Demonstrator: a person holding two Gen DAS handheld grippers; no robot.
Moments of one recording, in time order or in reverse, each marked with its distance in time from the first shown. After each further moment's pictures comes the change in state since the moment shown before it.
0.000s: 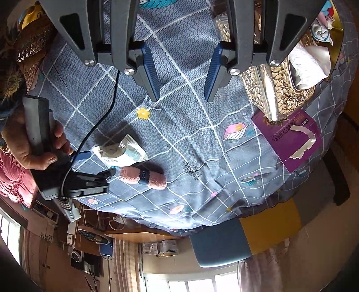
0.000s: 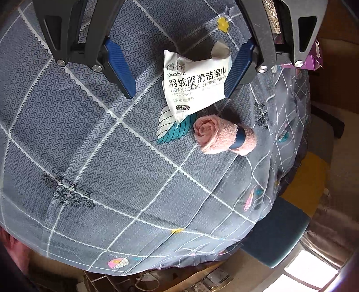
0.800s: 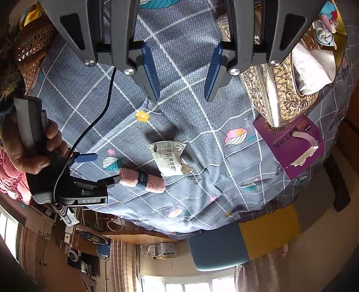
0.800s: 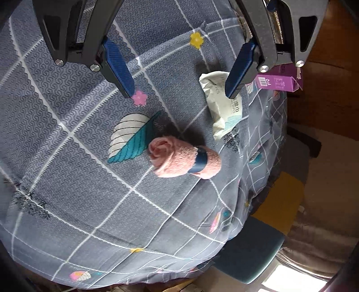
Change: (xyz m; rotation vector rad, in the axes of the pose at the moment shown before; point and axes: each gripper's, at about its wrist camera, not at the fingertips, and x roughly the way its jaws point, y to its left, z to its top) left arm 0.008 0.000 -0.001 -0.020 0.022 -0.005; right arm 0.005 0.018 -0.012 -0.043 0.081 0.166
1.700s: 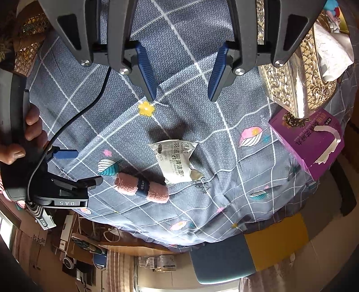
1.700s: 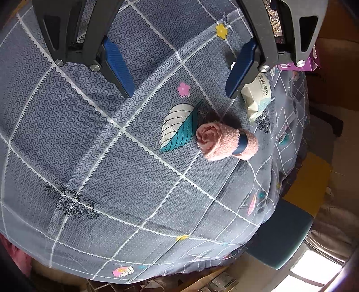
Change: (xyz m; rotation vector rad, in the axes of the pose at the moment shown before) left arm 0.044 -0.016 0.023 -0.010 0.080 -0.007; right arm -0.022 -0.028 0.004 0.094 -0.060 -0.147
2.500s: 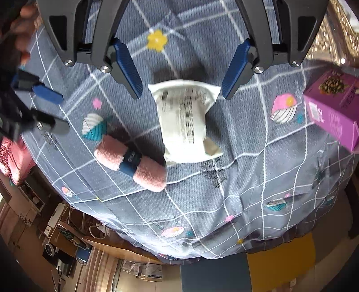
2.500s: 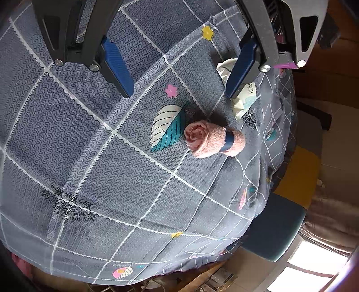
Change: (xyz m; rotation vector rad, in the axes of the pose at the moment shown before) left arm 0.087 0.004 0.087 -0.129 0.091 -0.068; right arm -0.010 -0.002 -0.002 0.037 -0.010 0.080
